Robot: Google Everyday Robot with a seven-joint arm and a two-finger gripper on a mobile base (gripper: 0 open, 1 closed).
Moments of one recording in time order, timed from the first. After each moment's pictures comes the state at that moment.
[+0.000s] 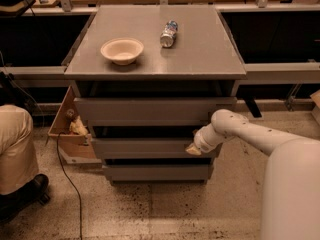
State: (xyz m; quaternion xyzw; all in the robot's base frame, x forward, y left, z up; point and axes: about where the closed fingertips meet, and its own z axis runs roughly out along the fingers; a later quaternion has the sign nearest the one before) arm 0.674 -0.139 0.460 -0.57 0.78 0.13 0.22
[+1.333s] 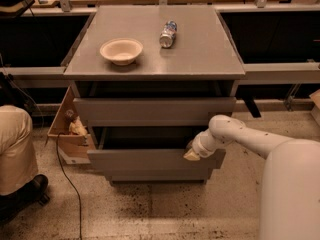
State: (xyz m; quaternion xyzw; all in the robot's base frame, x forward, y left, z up) arm 0.662 -0.130 0.436 -0.58 0.77 0.13 0.21
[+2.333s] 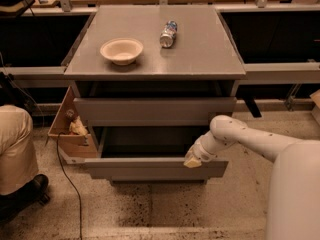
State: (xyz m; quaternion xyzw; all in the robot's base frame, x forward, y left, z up) arm 0.628 -0.124 0.448 -0.60 0.76 0.16 0.18
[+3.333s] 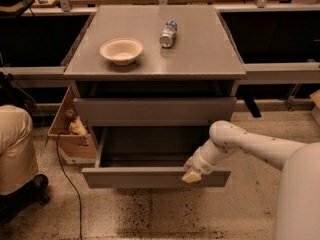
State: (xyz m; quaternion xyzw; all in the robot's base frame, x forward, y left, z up) arm 0.549 -0.112 0.448 -0.60 0.75 0.24 0.11
